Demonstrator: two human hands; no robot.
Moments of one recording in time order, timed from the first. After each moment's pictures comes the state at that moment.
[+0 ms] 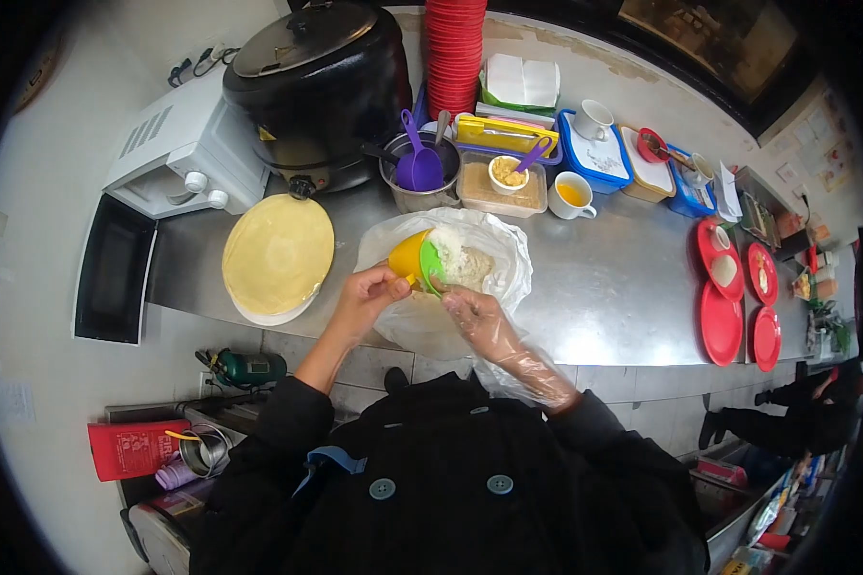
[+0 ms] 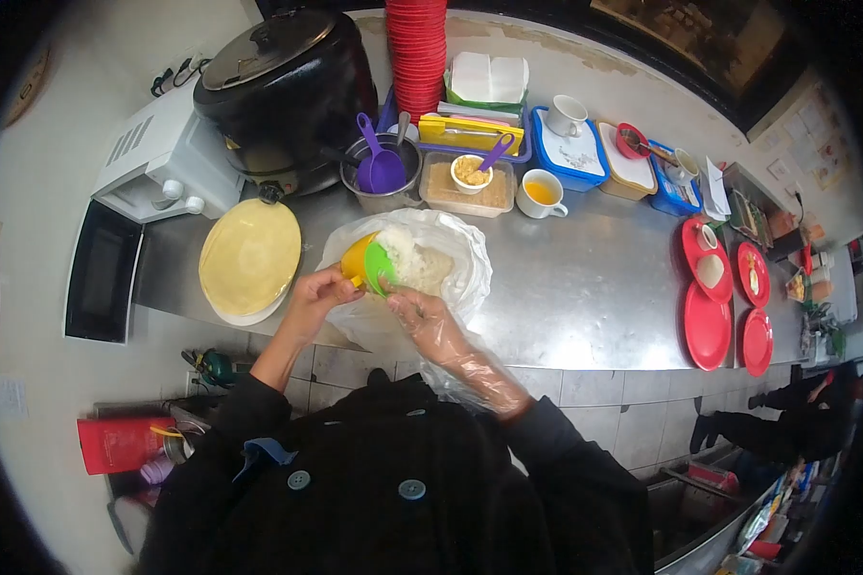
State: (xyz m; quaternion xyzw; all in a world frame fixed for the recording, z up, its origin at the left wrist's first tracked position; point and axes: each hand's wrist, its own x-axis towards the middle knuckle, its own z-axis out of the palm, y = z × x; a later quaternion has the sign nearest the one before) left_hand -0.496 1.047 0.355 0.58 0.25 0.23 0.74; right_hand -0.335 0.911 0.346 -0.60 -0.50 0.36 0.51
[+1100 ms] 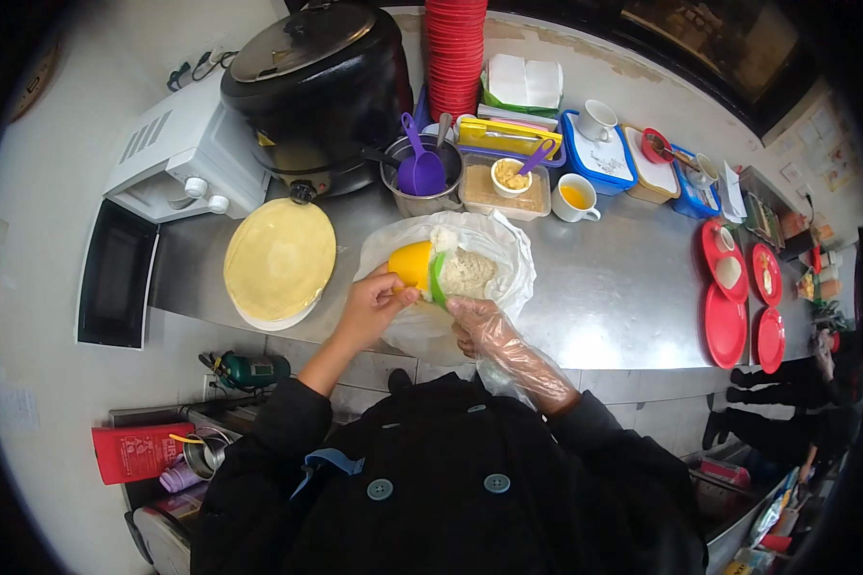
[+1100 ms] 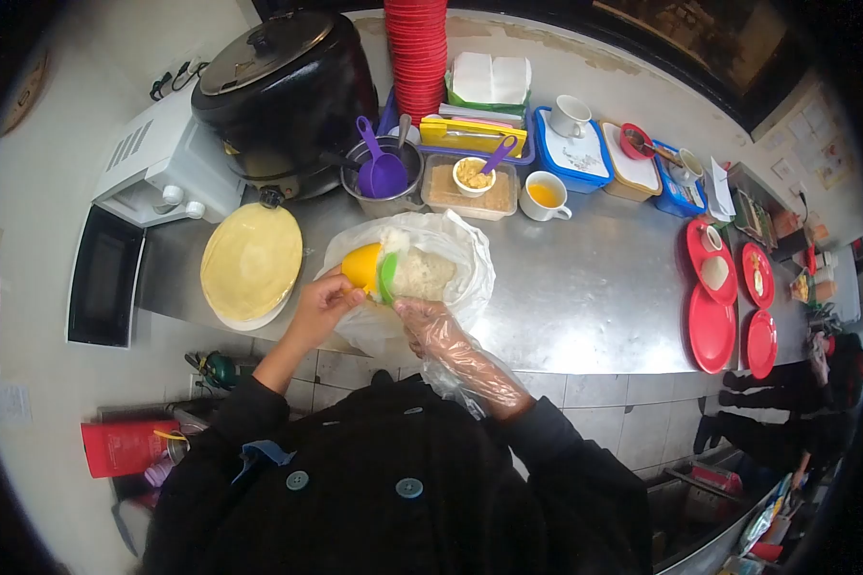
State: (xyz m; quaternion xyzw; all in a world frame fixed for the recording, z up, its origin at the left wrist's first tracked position) left_hand -0.491 1.046 0.351 0.74 0.27 0.24 0.57; right_hand -0.332 0.913 0.352 -0.55 -0.20 0.64 0.50
